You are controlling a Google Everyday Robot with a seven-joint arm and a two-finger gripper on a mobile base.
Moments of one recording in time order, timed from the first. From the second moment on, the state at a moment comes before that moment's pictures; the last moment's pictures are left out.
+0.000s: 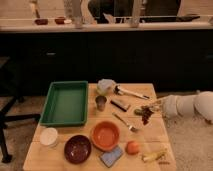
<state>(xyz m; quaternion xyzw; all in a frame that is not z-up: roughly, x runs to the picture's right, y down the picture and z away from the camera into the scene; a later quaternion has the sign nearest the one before) 0.246 0.090 0.691 -0.08 -0.25 0.08 0.96</state>
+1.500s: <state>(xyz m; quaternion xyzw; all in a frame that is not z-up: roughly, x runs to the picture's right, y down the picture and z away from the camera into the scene) 0.248 0.090 0.690 -0.08 -0.25 0.08 0.96</state>
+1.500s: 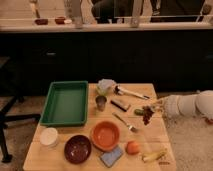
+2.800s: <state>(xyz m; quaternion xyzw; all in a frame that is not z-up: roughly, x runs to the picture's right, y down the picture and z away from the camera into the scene) 0.249 0.090 0.690 -0.08 -0.25 0.08 0.96</state>
